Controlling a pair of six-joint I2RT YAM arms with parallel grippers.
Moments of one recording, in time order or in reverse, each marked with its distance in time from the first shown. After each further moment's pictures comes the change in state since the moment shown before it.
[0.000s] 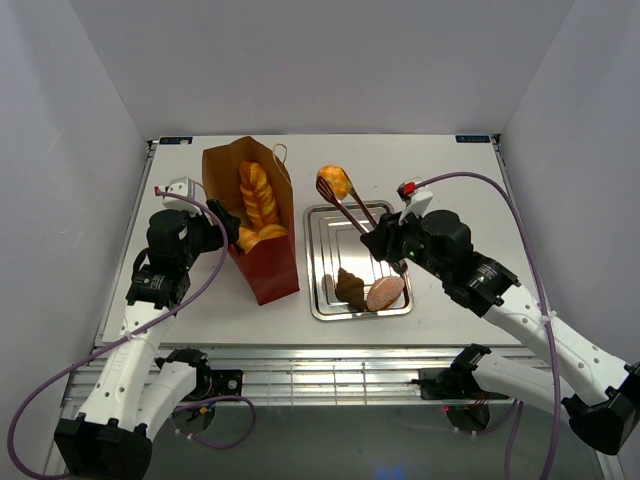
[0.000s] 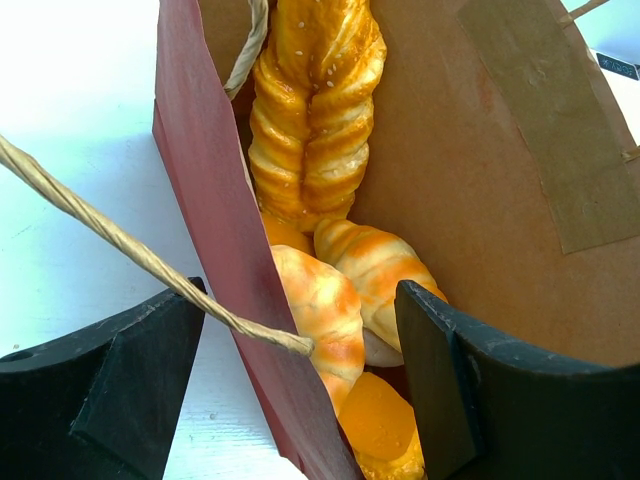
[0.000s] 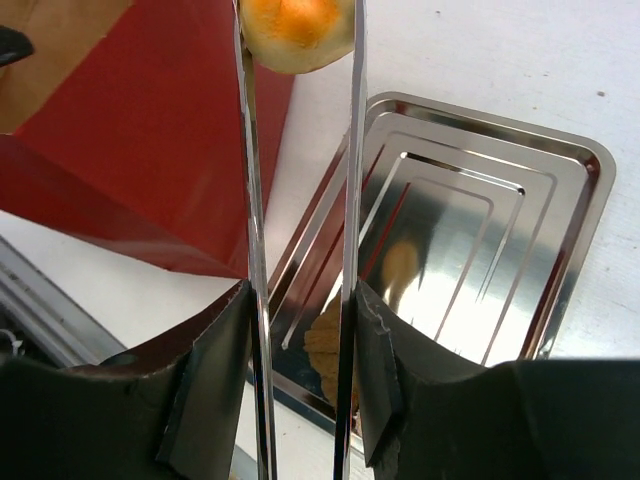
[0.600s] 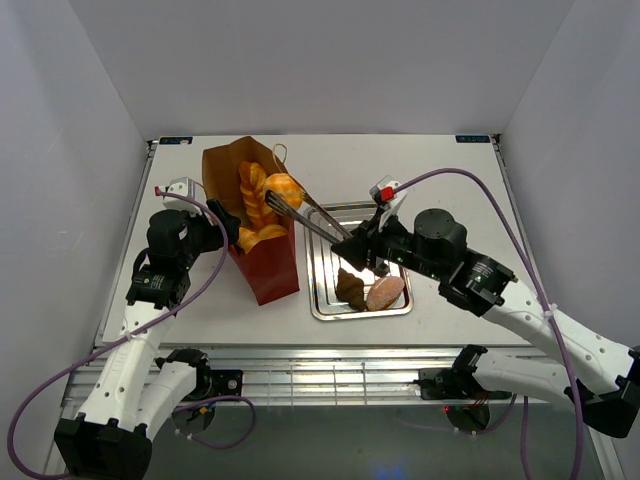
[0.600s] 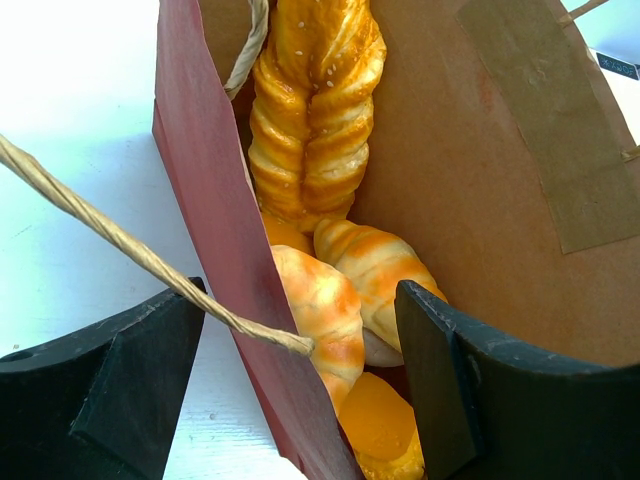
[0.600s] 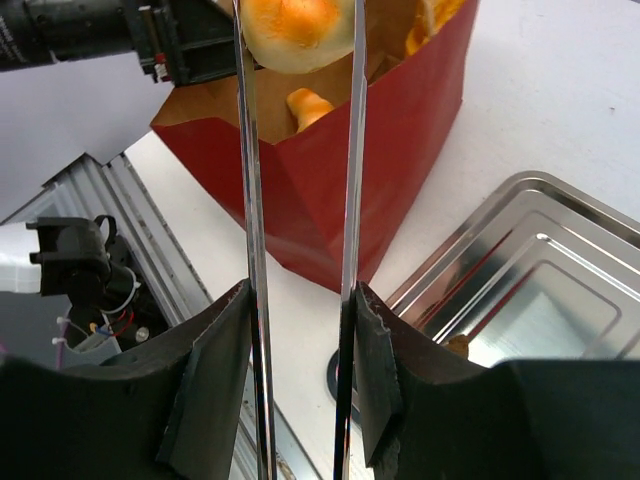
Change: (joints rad) left arm -0.002 0.000 0.000 0.000 -0.002 0.000; right arm 0.146 0.034 0.136 0.033 -0.171 -0.057
